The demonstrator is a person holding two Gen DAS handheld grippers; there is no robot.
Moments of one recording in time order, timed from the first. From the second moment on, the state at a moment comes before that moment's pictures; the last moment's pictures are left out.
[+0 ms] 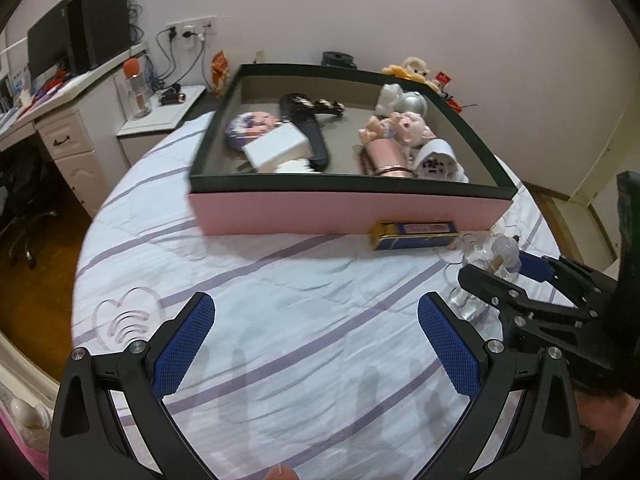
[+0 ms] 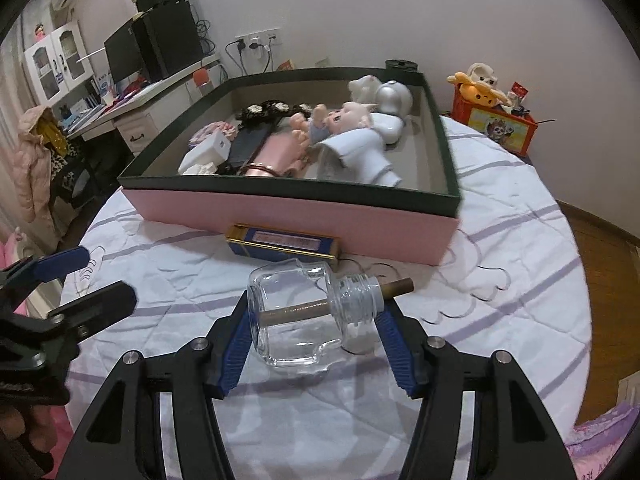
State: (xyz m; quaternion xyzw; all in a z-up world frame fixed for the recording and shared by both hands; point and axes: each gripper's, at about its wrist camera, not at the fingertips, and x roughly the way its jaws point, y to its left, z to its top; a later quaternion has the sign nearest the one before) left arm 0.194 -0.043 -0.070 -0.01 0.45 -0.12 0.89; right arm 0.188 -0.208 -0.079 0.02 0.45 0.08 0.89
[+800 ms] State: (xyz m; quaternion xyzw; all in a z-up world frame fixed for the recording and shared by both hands) left arm 0.256 -0.135 -0.111 -0.03 0.46 -0.10 0.88; right arm 0.182 -0.290 -0.087 0.06 0.45 0.04 0.89
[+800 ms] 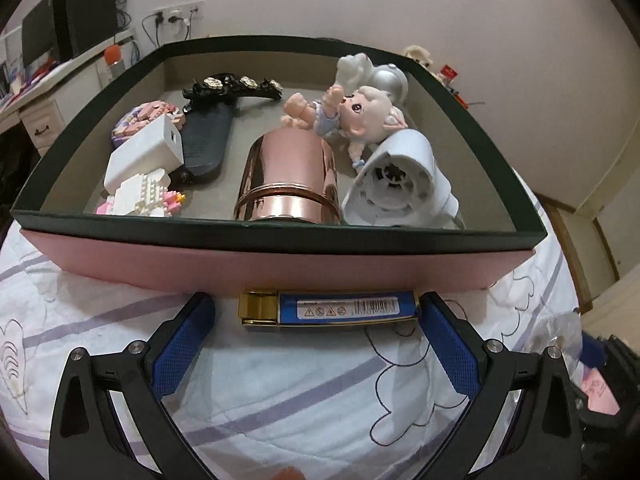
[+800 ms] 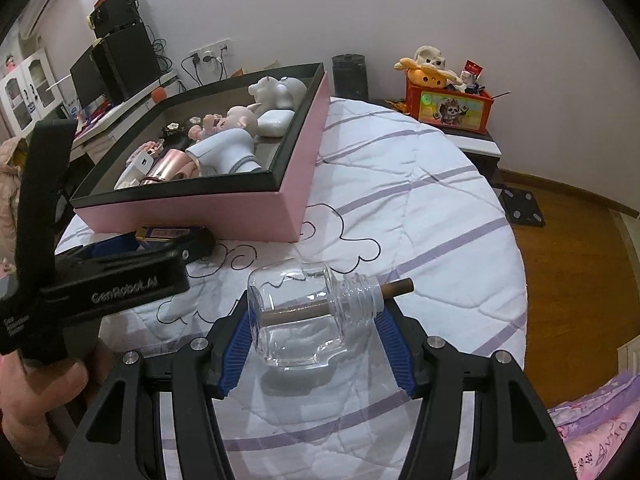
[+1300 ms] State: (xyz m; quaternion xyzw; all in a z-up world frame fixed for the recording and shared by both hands) left arm 0.227 -0.083 -0.099 -0.04 0.45 -0.10 0.89; right arm 0.178 -0.267 -0.076 0.05 0.44 0.06 0.90
